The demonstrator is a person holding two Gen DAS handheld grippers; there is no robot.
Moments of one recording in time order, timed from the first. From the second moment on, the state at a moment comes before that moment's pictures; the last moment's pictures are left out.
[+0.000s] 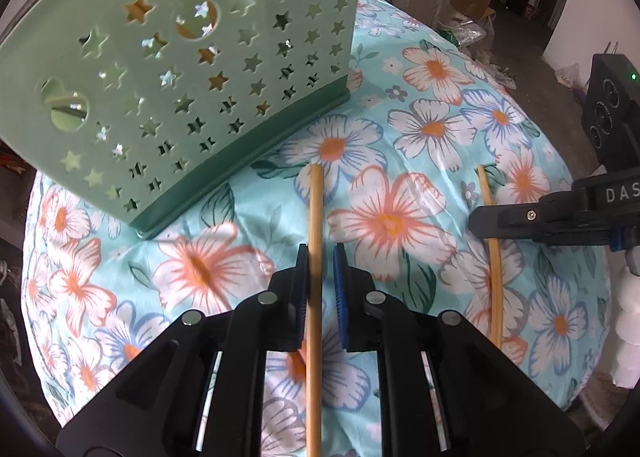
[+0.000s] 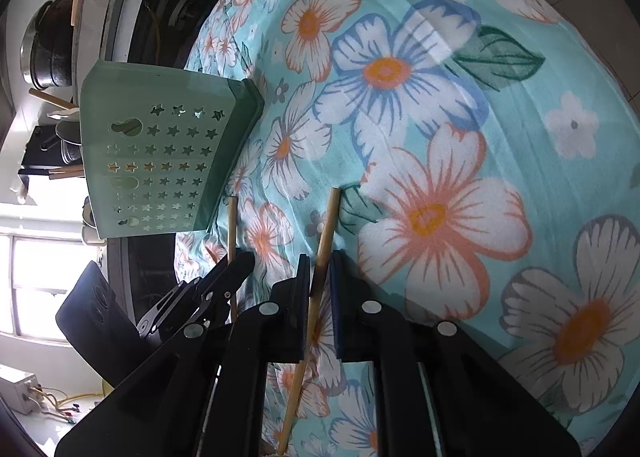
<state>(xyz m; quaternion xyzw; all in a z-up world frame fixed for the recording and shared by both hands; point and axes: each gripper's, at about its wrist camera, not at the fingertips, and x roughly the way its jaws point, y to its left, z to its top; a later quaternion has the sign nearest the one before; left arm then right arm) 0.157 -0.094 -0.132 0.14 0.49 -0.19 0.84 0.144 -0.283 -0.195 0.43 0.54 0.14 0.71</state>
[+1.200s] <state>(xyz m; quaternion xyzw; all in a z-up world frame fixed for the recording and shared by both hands) 0.155 -0.105 -0.135 0.16 0.48 -0.17 0.84 0.141 -0.287 -0.196 0.45 0.54 0.14 0.70</state>
